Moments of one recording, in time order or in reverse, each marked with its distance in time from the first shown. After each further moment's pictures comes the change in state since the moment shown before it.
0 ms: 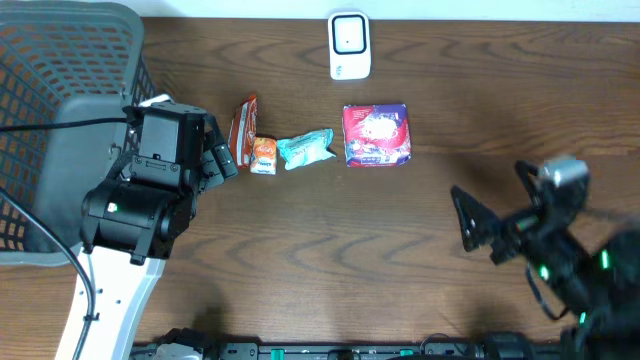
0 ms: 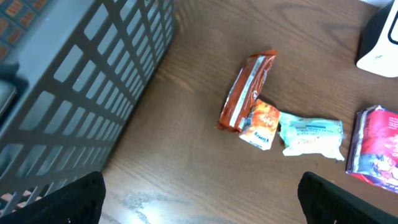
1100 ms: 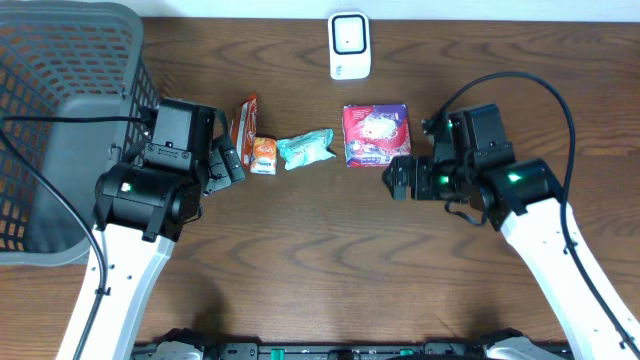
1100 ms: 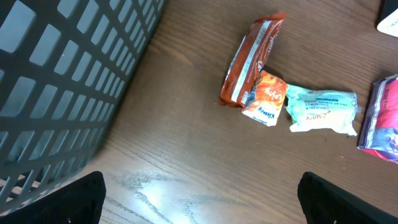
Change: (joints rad) left arm 0.000 0.063 0.000 -0.050 0.053 0.000; right arm 0.267 0.680 0.090 -0.099 0.240 0.293
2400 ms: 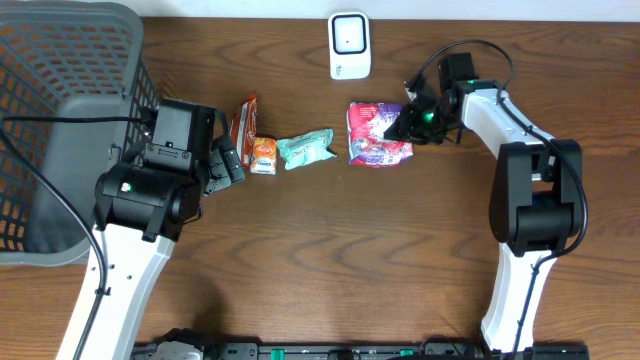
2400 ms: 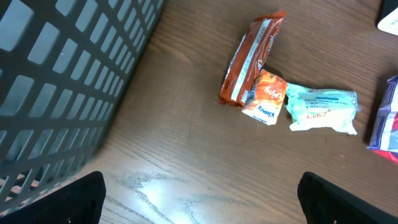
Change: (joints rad) left arm 0.000 0.001 0.000 -0.003 0.003 0.000; right arm -0.211 0.887 0.464 0.126 -0.414 -0.220
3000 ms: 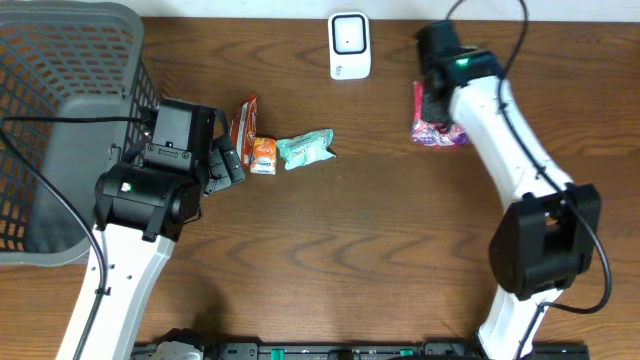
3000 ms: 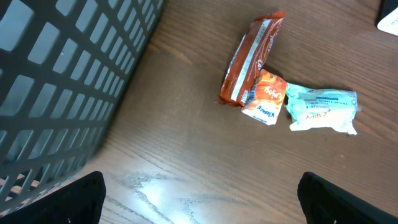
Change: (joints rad) left arm 0.000 0.000 0.000 0.000 0.000 0.000; right arm 0.203 -0.241 0.143 -0.348 1.189 0.249
